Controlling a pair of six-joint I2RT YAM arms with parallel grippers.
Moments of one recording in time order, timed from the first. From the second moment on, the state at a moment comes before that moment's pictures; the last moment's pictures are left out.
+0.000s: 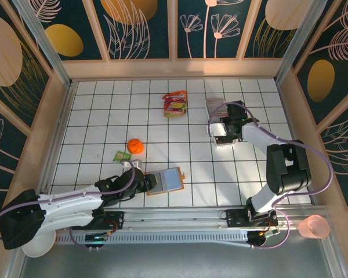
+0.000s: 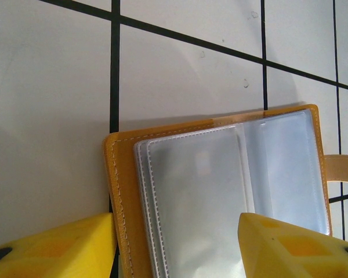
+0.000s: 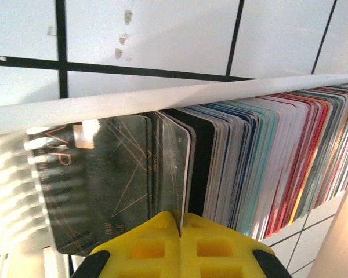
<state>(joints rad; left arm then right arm) -0.99 0.99 0.21 -0.05 -0.14 -1.10 0.25 1.60 0.97 -0.38 0.00 -1.54</state>
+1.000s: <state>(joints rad) -0.99 0.92 0.19 -0.05 -0.13 -1.10 0.27 1.40 1.01 -0.56 -0.02 -1.42</state>
